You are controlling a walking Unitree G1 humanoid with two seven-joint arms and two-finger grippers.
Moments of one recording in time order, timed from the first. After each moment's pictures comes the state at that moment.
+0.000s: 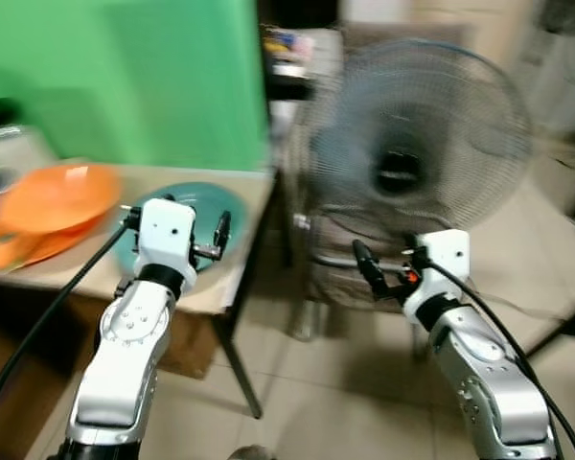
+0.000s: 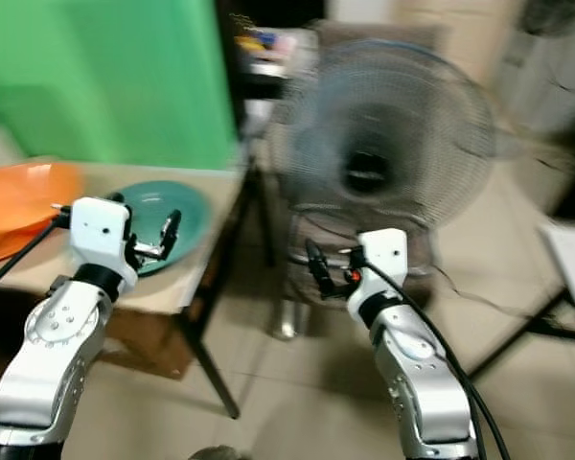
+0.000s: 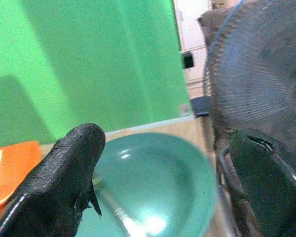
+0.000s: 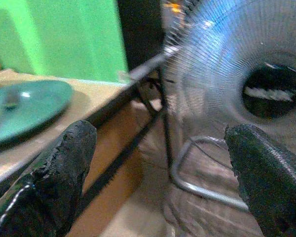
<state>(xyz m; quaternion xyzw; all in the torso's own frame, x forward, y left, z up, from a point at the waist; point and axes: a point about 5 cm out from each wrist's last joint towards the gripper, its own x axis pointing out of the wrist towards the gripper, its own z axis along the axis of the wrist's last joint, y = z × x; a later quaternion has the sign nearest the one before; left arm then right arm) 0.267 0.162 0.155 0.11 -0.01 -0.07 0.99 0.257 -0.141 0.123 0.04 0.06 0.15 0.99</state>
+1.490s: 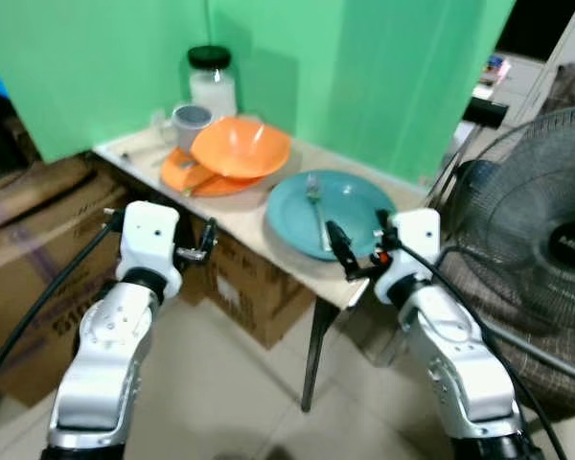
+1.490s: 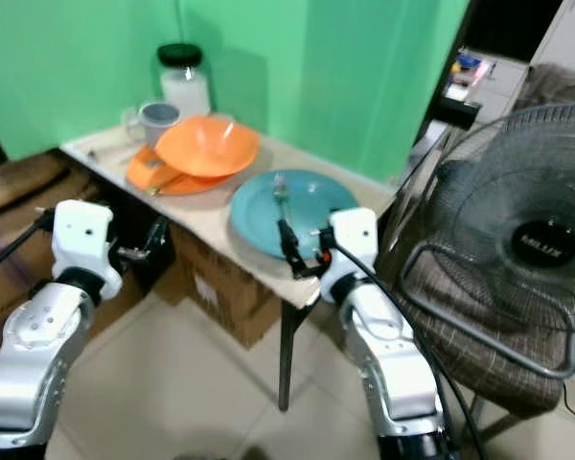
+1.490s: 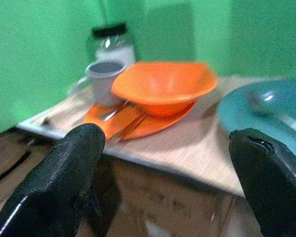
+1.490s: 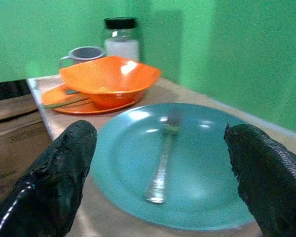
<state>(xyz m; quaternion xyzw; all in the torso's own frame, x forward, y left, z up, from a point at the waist) 0.265 0.173 0.155 0.10 0.02 -0.06 0.99 0.273 -0.116 0.136 0.03 0.02 0.16 0.99</state>
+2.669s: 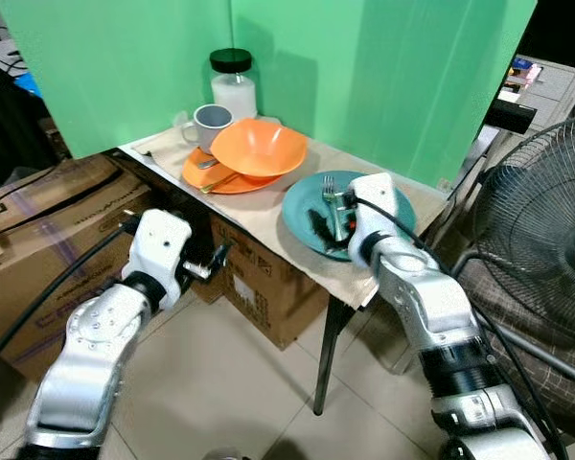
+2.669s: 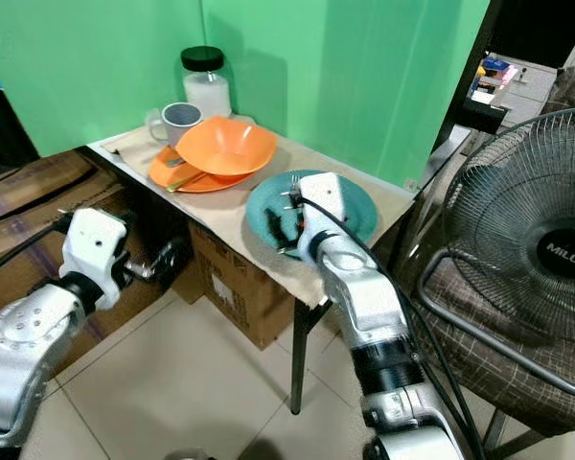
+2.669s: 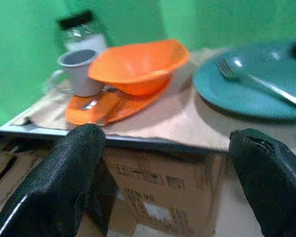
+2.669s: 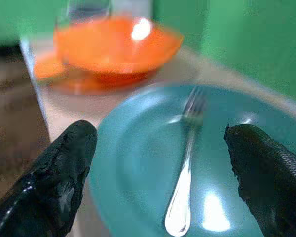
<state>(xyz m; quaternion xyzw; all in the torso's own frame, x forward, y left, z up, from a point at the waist) 0.262 0.176 0.150 0.13 0.04 -0.14 0.98 0.328 -0.098 0.142 0.02 0.10 0.15 0.98</state>
